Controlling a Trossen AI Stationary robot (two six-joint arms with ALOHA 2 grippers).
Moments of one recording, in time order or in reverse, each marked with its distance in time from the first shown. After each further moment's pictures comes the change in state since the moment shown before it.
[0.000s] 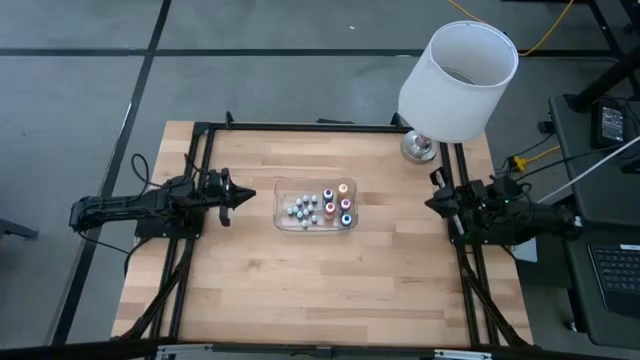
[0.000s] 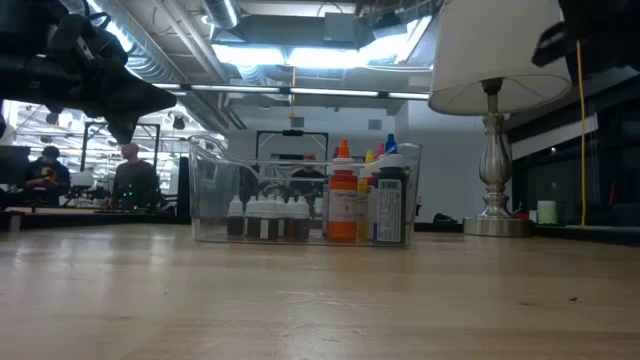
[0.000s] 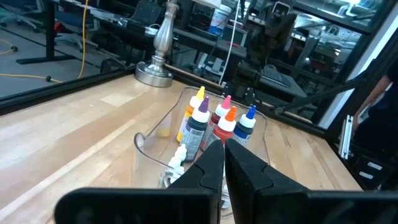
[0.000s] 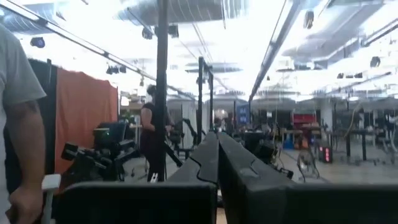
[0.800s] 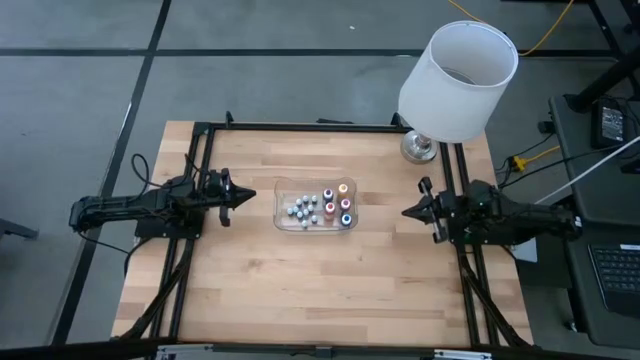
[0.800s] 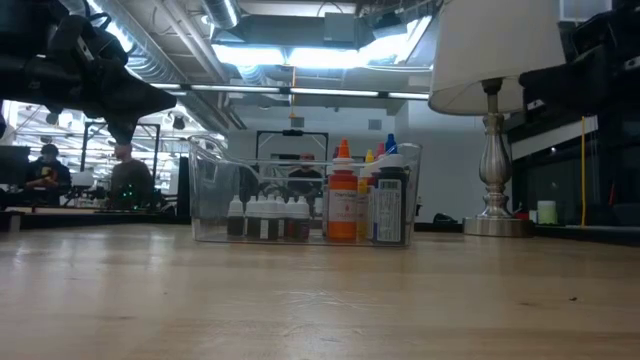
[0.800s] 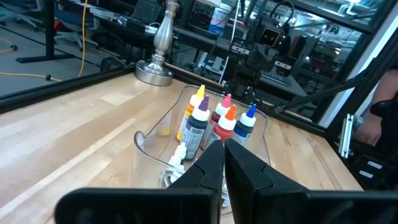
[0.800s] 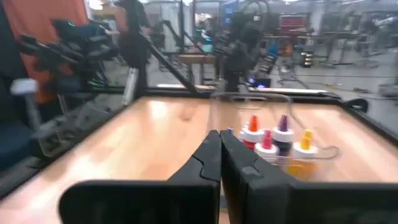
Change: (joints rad) left arm 0.000 0.002 0.000 -0.004 0.000 0.000; right arm -0.005 -0.003 -0.057 -0.387 0.044 -0.129
